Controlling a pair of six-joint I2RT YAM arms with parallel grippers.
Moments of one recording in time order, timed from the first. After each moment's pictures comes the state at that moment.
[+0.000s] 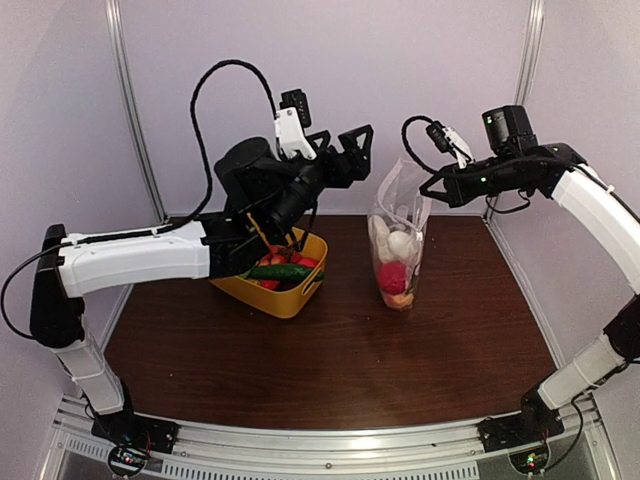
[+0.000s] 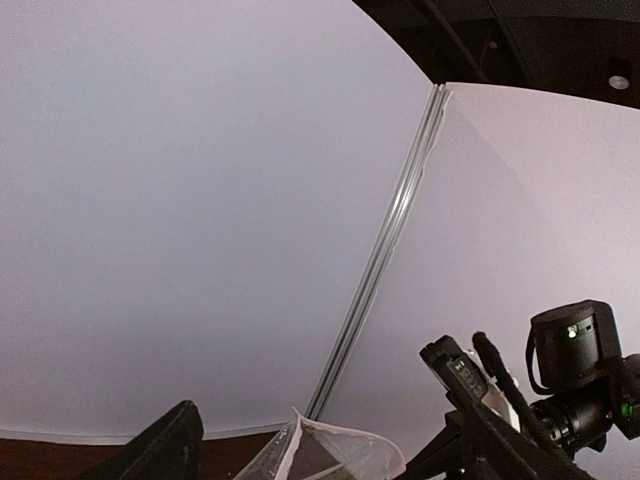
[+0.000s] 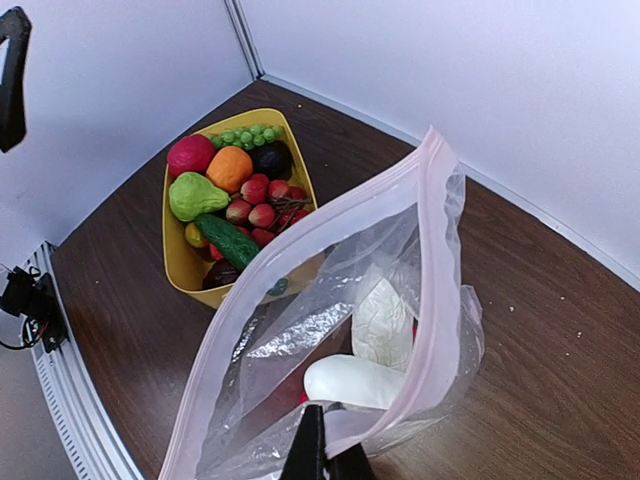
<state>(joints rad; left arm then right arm) -1.08 1.77 1.52 0.64 -0.41 -0.24 0.39 1.44 1.65 -0.81 -0.43 -0.08</state>
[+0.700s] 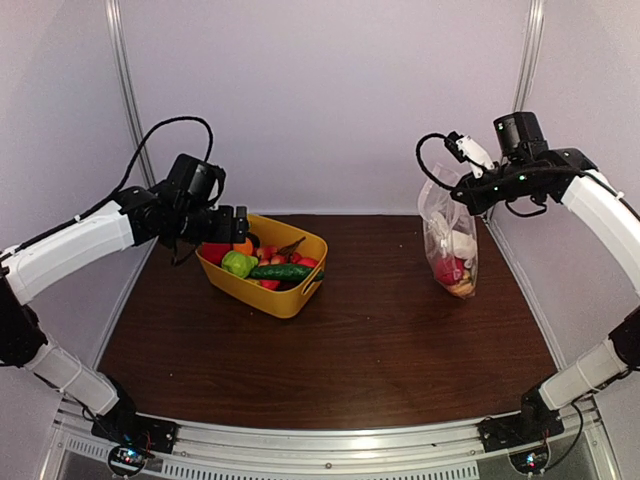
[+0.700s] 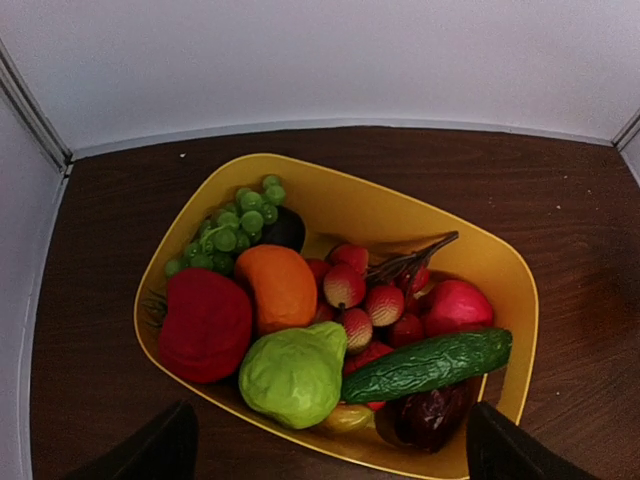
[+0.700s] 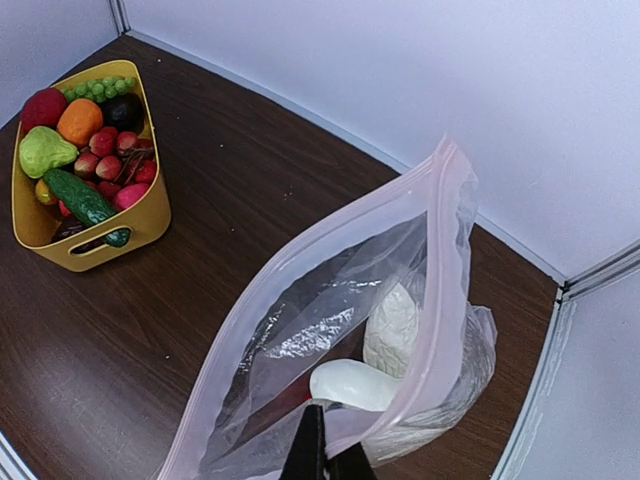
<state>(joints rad) -0.67 1.42 1.30 -0.57 -0.35 -0.40 0.35 1.39 1.62 -0.87 -0.08 -0.26</state>
